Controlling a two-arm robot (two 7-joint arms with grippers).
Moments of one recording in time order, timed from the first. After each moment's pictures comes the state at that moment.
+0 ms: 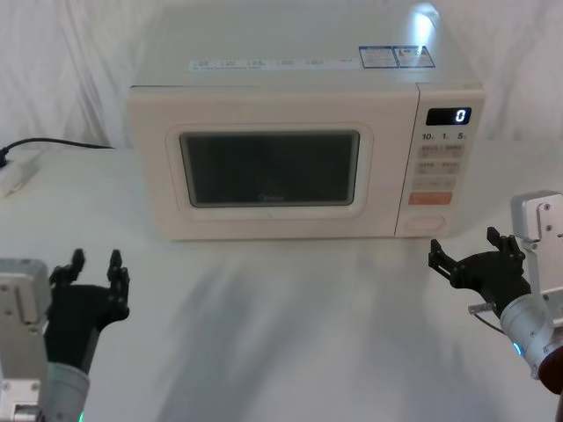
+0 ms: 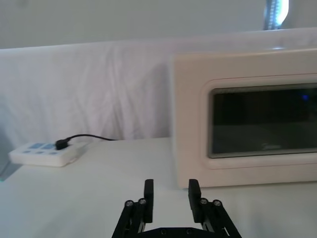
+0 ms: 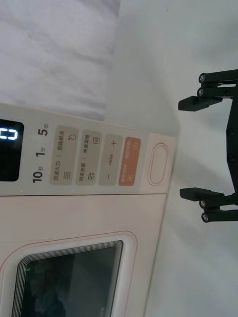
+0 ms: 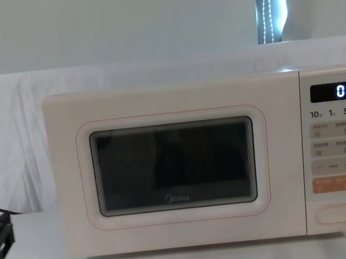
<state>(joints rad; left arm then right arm) 0.19 0.08 0.01 -1.83 -0.02 0.00 0.00 0.09 0.07 -0.05 -1.55 -0.03 0.18 0.14</state>
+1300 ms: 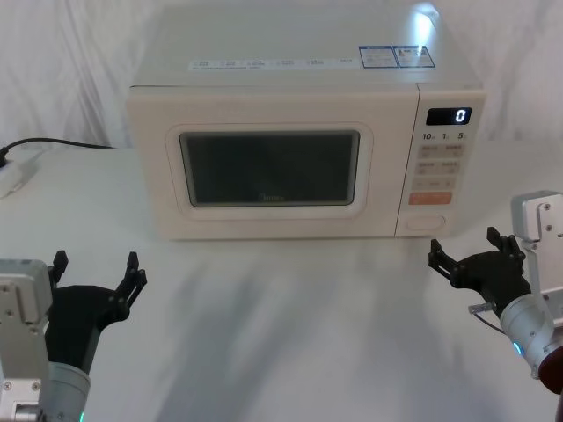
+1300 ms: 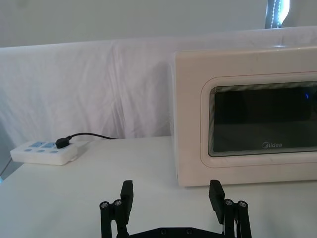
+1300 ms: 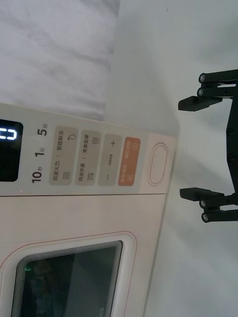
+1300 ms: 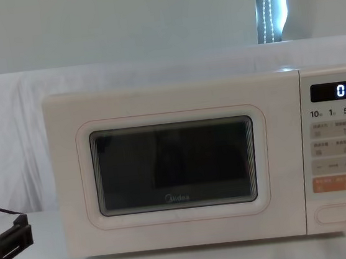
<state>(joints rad) 0.19 0.08 0.01 -1.83 -0.02 0.00 0.00 0.09 0.07 -0.05 -1.55 -0.03 0.18 0.14</state>
